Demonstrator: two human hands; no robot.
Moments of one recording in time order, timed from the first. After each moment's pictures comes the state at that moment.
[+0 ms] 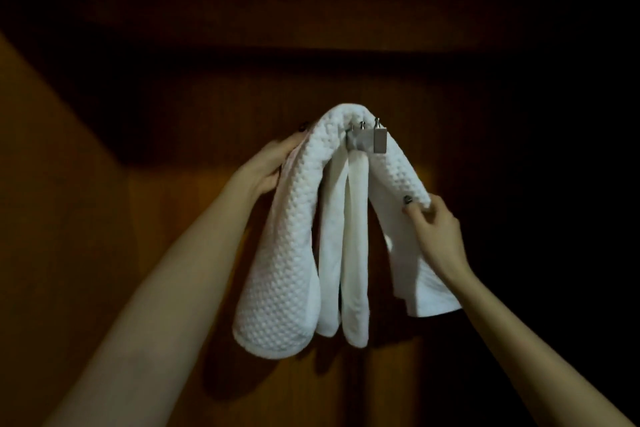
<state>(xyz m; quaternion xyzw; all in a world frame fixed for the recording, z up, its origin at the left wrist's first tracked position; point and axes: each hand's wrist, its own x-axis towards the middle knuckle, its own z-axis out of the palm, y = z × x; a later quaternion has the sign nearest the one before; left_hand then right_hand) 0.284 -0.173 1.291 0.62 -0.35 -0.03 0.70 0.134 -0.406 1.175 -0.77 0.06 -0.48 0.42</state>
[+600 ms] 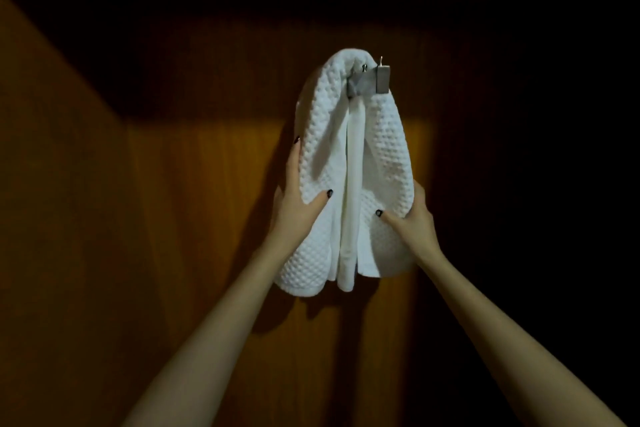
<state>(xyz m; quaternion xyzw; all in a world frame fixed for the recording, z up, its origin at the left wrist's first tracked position) 0.184 -0.178 1.143 0.72 -0.34 0.27 0.54 0.148 -0.398 1.099 -0.78 0.01 -0.39 0.48</state>
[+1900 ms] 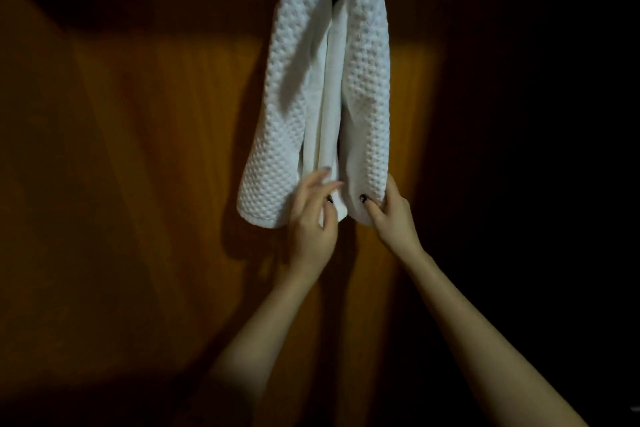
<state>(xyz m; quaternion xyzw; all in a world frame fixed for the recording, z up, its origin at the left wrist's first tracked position) 0.165 -0.239 1.021 0.64 -0.34 0.46 0.52 0.148 -0.395 1.015 -0.82 -0.06 -0.37 0.43</state>
